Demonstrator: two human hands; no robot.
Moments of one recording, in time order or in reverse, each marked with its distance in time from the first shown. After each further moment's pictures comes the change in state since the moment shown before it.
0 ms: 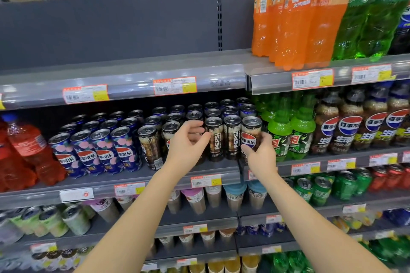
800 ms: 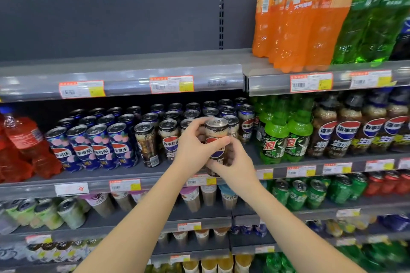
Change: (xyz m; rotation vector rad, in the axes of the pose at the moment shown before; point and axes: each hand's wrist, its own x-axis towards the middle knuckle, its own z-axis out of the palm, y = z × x) left_hand -0.009 0.018 0.027 -0.108 -0.028 0.026; right_hand -0.067 -0.052 -0.004 0.156 -0.388 -0.136
